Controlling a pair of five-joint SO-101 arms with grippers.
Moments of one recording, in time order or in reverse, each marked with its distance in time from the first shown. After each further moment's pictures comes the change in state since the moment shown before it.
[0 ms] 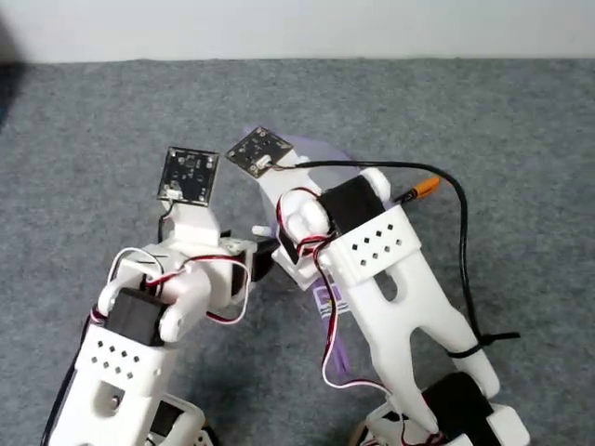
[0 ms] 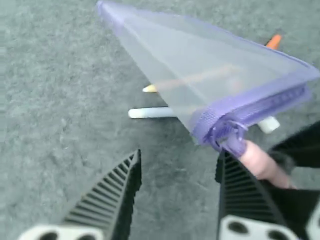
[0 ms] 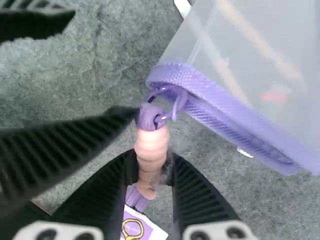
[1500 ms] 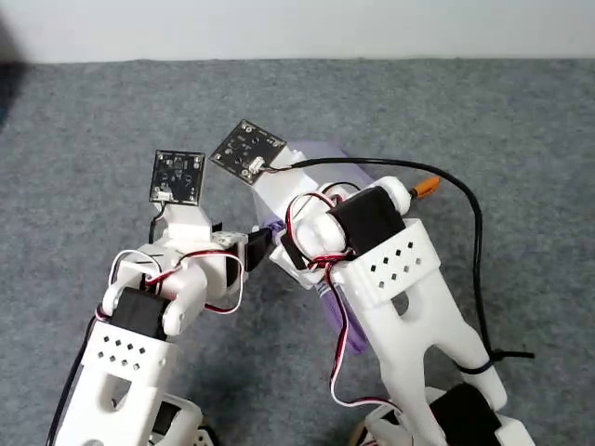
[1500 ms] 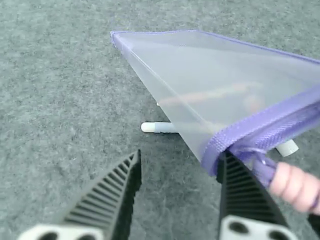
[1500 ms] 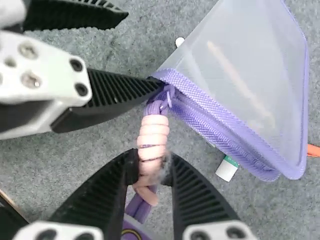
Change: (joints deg) left arm -5.0 0.3 7.6 -9.7 -0.3; right arm -1.8 -4.5 -4.8 0.3 6.8
